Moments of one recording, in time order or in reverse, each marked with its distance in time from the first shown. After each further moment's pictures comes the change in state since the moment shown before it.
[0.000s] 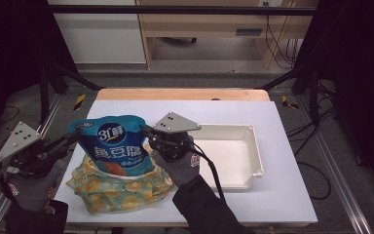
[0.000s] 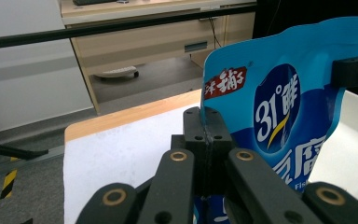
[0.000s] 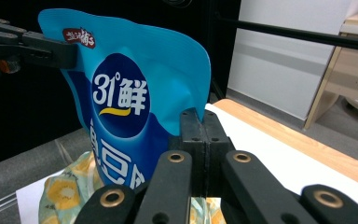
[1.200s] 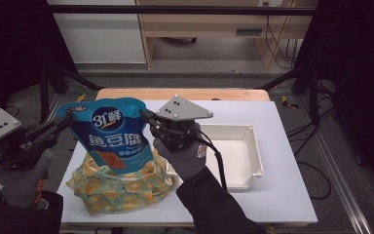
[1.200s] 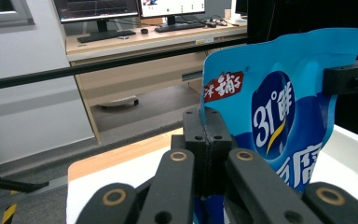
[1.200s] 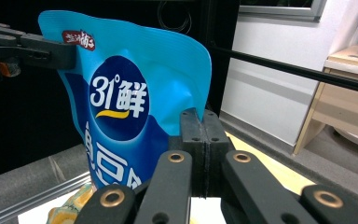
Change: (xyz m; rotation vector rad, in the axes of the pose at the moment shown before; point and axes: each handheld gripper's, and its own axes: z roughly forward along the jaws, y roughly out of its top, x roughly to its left) left arm -0.014 0.048 -0.021 -0.099 -0.009 0.035; right arm 0.000 0.048 -0.030 -0.081 -0.012 -0.045
